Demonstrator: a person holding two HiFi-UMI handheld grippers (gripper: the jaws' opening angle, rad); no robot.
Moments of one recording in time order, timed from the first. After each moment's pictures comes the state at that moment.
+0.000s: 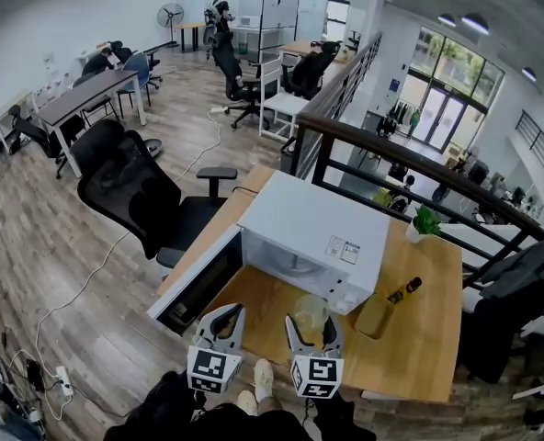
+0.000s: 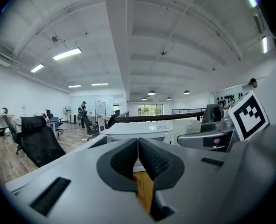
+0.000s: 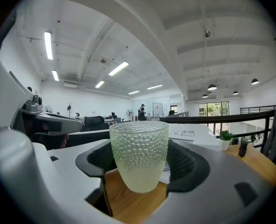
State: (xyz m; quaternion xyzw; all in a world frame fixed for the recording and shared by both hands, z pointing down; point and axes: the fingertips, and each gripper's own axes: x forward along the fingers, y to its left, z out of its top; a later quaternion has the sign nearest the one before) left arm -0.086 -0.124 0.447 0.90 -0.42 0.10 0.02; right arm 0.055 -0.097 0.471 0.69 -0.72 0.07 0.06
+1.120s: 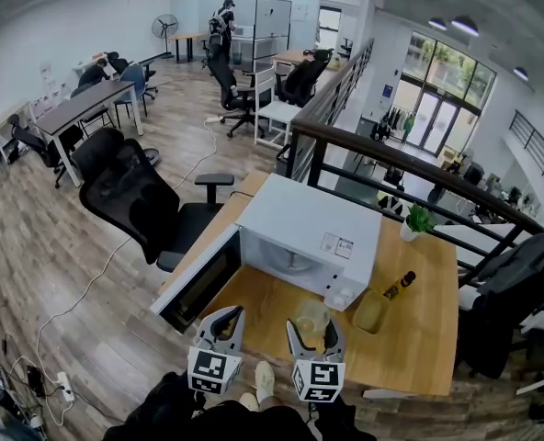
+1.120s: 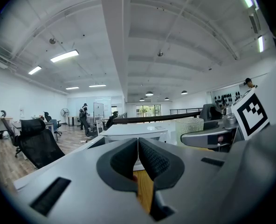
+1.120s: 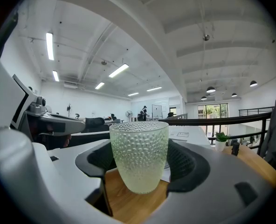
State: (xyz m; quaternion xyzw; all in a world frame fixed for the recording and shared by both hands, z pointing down) left arm -0.089 -0.093 0.440 0.91 -0.41 0.09 0.01; right arm 0.051 -0.055 0.461 0.69 -0.72 0.06 0.05
